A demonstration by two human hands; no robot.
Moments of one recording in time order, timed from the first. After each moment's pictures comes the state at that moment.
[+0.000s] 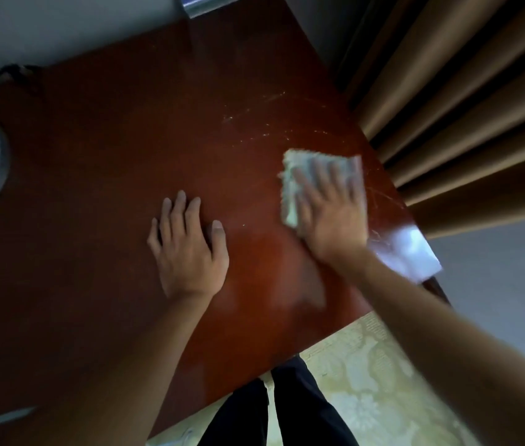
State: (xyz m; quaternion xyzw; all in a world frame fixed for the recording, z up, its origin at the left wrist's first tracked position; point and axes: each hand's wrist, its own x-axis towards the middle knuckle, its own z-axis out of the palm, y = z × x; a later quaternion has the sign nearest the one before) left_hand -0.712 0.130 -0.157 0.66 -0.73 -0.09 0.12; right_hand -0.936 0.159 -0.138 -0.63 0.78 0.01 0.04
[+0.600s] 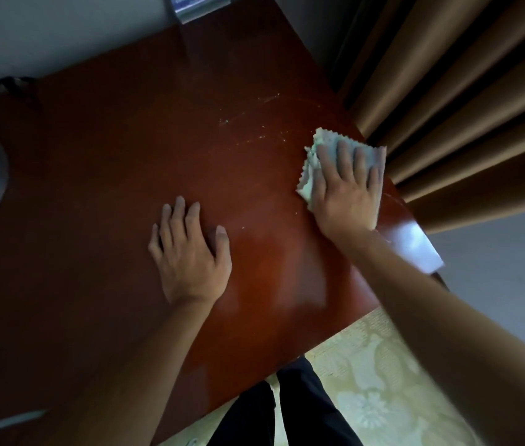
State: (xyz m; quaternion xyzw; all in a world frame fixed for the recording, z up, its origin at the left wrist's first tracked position) left_hand -0.712 0.132 -0.156 0.66 -0.74 -0.08 0.11; right_hand -0.952 0.142 -0.136 -0.51 0.86 -0.03 0.04
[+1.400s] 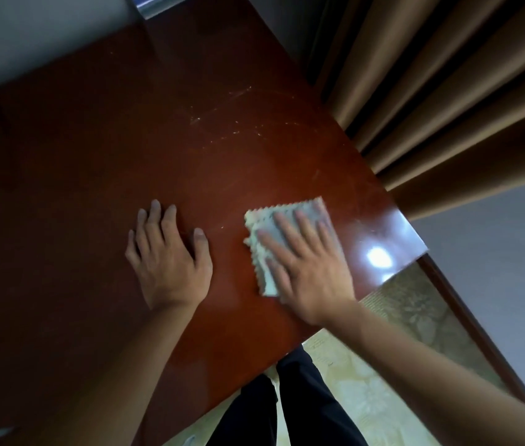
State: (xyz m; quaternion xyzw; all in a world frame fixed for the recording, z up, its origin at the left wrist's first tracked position) left_hand -0.714 0.134 -0.154 0.66 -0.74 -0.07 0.10; right_hand -0.906 0.239 -0.147 -0.67 0.73 -0.04 0.09
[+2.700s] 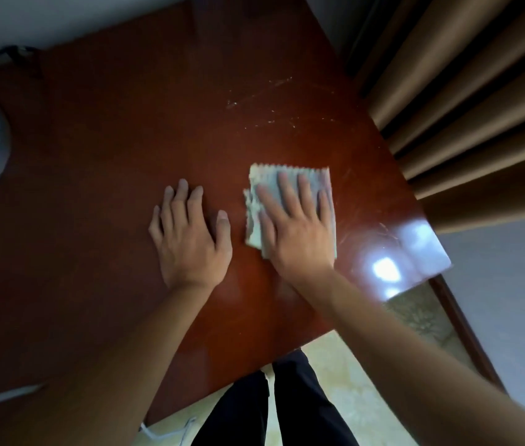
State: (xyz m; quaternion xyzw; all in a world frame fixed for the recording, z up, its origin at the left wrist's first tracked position) left_hand -0.714 0.132 -0.156 0.66 -0.74 -0.08 0.11; right_hand -0.871 0.180 -0.142 -0.63 0.77 -0.04 0.09
